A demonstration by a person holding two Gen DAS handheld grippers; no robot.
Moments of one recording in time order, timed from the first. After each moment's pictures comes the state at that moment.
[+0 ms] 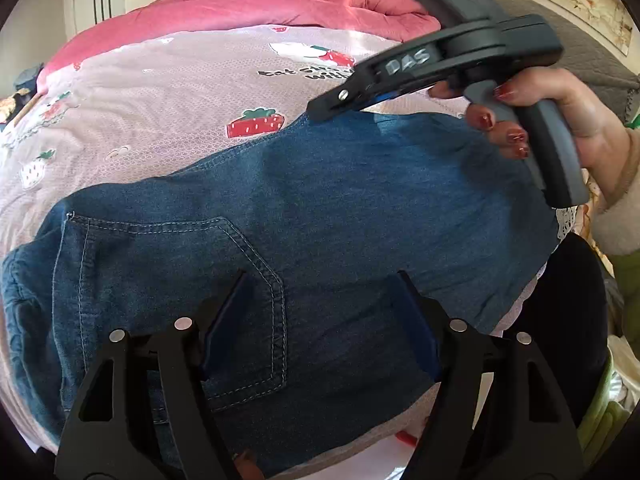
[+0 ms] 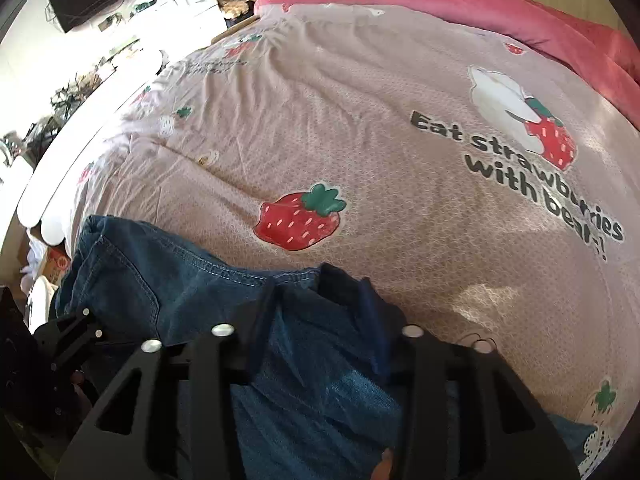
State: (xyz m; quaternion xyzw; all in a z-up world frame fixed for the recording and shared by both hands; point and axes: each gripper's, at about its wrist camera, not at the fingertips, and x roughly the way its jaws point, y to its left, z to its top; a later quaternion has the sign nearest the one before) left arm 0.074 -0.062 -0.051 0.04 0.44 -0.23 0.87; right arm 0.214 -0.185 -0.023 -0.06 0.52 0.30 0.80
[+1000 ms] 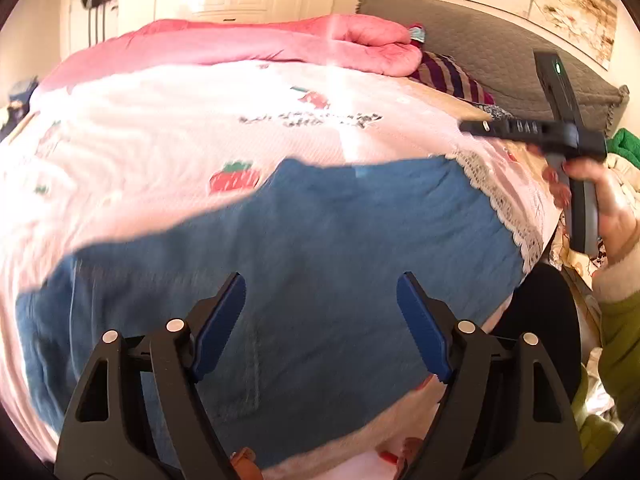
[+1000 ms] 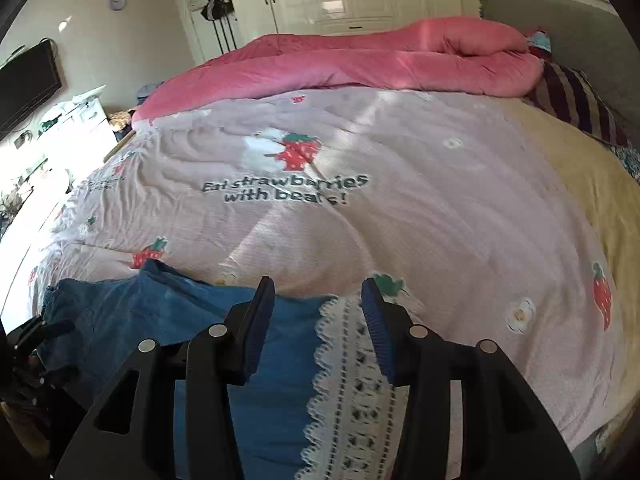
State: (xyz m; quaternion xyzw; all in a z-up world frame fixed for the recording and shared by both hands) left arm 0.064 -0.074 -0.013 0.03 0.39 -0.26 0.88; right arm 0.134 -0.401 0.034 0.05 0.42 0.07 0.90
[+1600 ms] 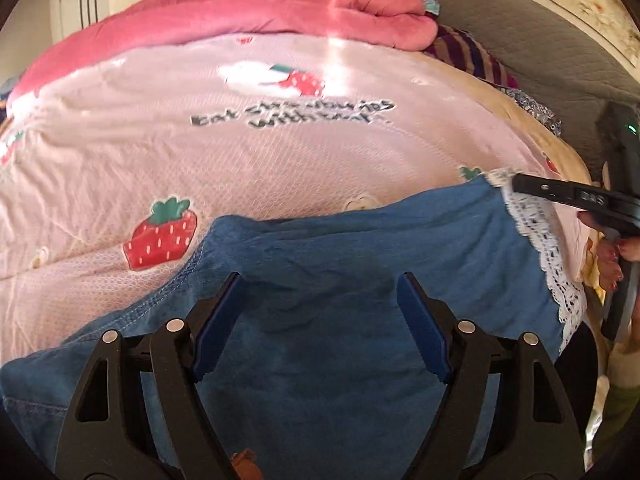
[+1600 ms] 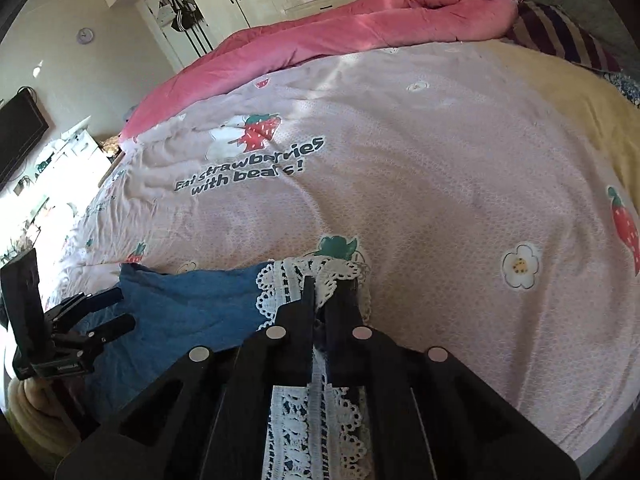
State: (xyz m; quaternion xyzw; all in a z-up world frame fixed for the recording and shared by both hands) left arm 0.167 -0.154 -0.038 0.03 0.45 -0.24 0.86; right arm 0.134 -0.447 -0.006 0.13 0.44 0.07 0.88
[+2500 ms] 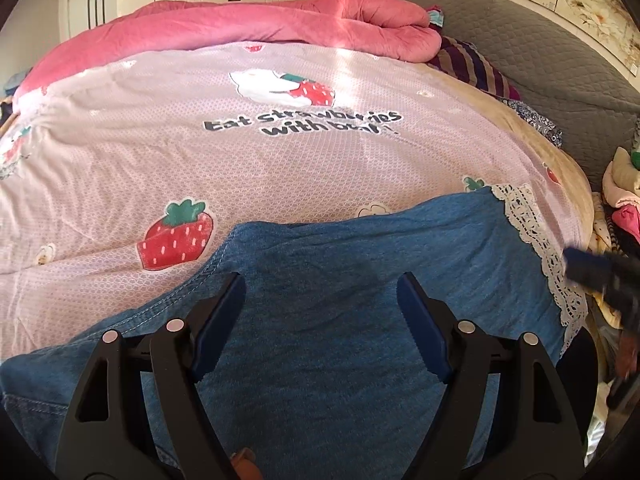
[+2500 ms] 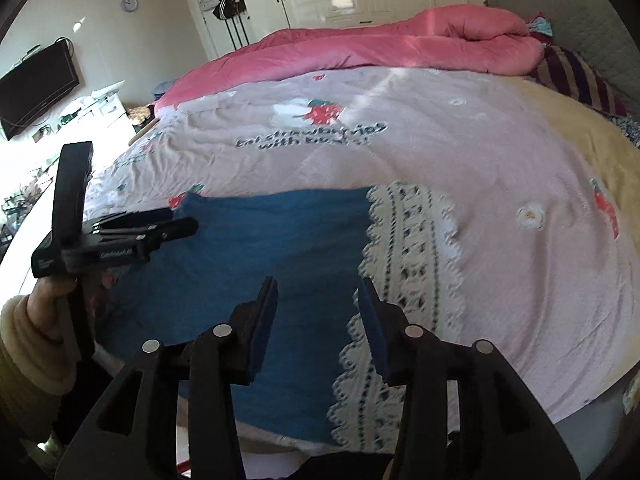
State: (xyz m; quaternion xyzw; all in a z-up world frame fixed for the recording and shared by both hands) left arm 0.160 -0.143 -0.032 0.02 0.43 -0.23 0.87; right arm 0.041 -0.381 0.003 0.07 0.43 0.11 0.89
